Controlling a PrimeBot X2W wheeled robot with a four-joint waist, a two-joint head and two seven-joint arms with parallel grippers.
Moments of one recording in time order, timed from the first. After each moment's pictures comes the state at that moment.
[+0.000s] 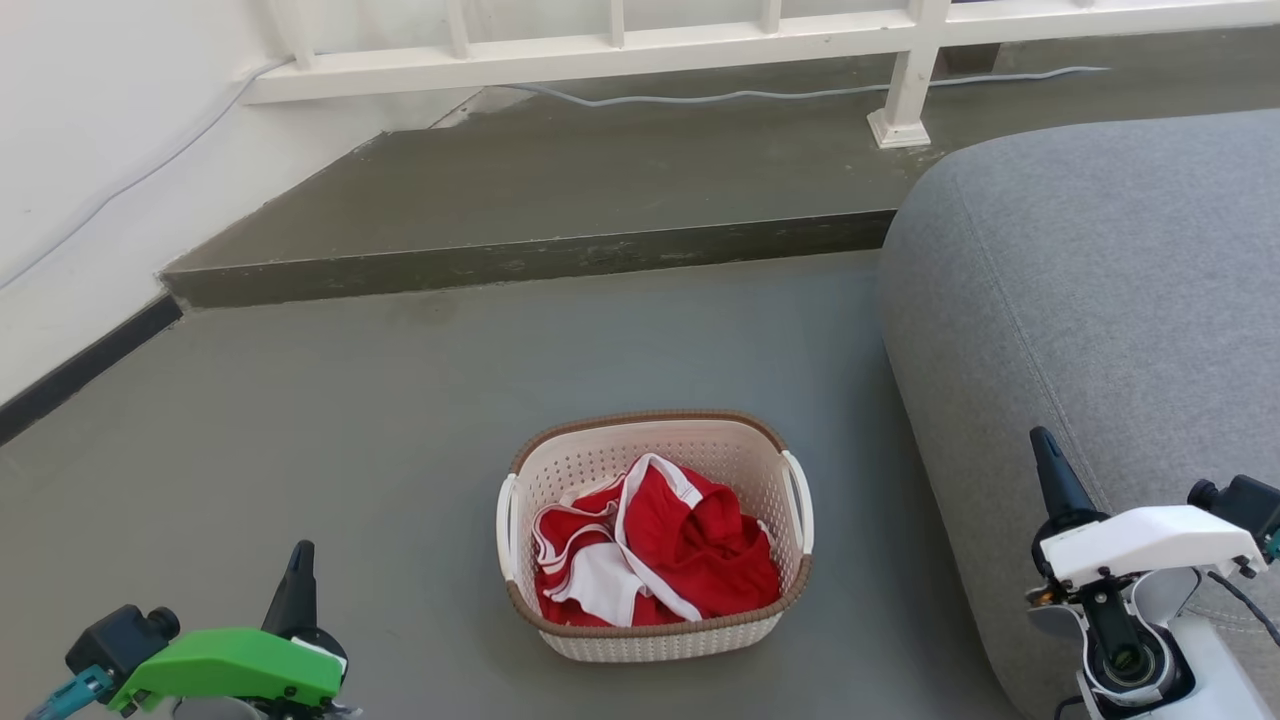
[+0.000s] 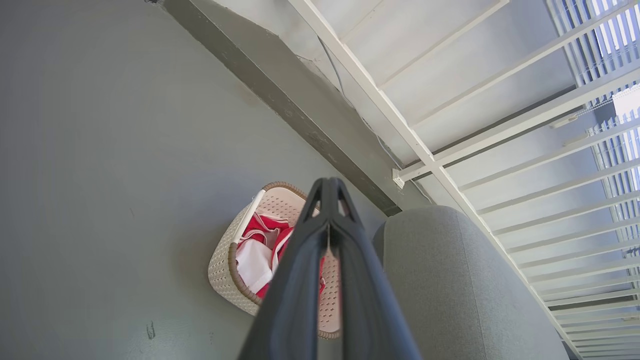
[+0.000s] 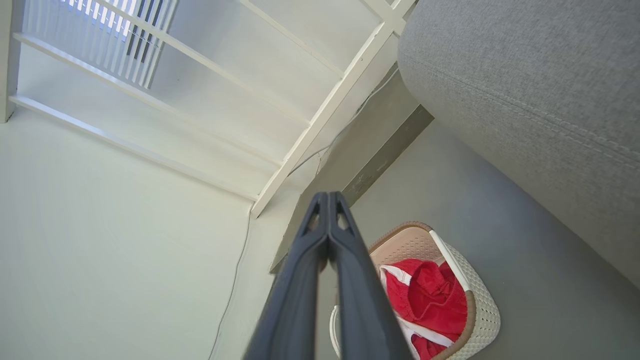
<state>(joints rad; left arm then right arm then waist) 0.02 0.07 -0.09 0.24 -1.06 -0.01 -0.06 -0.05 -0.11 0.09 0.30 1.05 0.03 -0.06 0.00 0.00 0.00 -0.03</state>
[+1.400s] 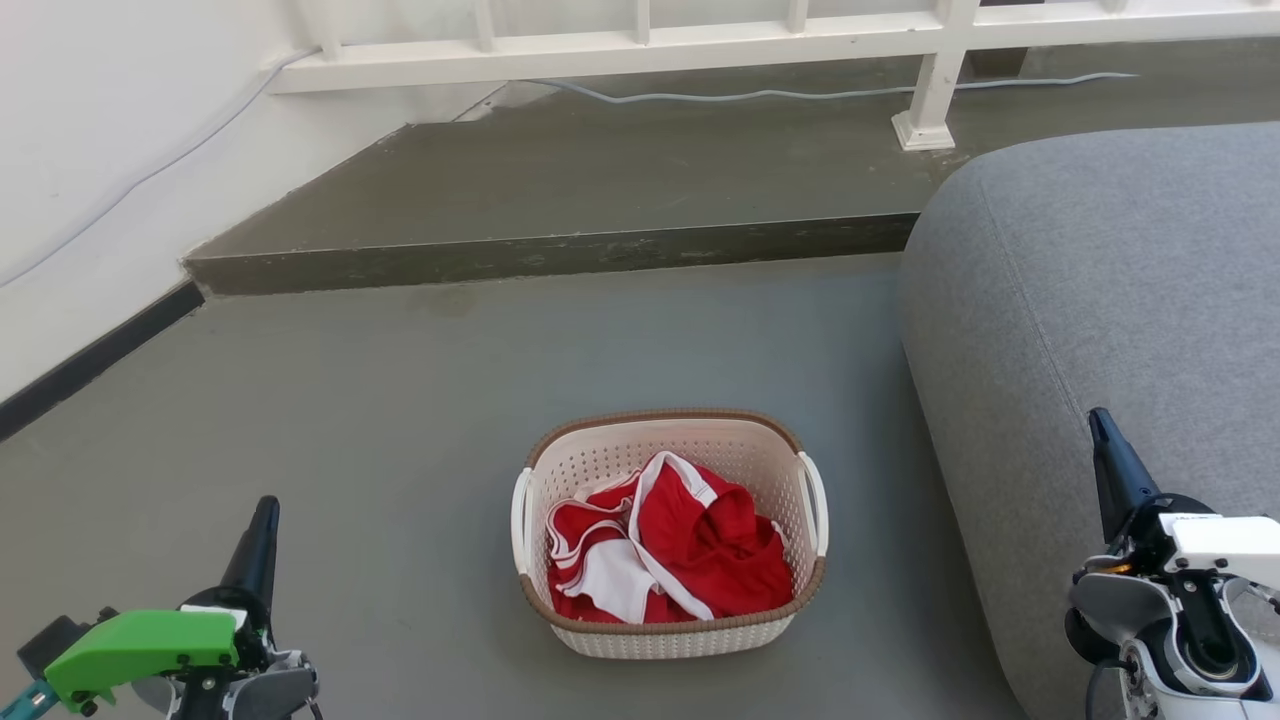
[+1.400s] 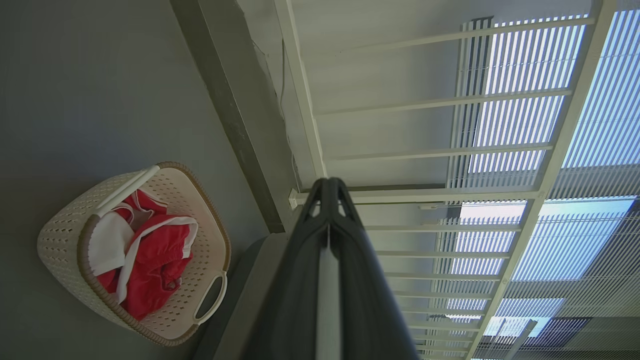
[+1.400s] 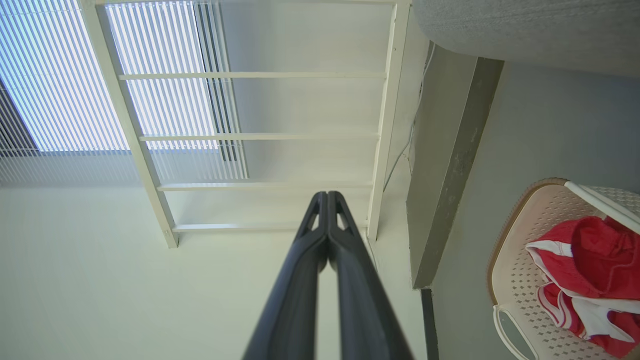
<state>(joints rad) -0.05 0.05 0.04 0.28 -1.57 -0.11 0.08 -0.05 -0.06 -0.10 0.29 1.56 0.11 0.09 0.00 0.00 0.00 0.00</state>
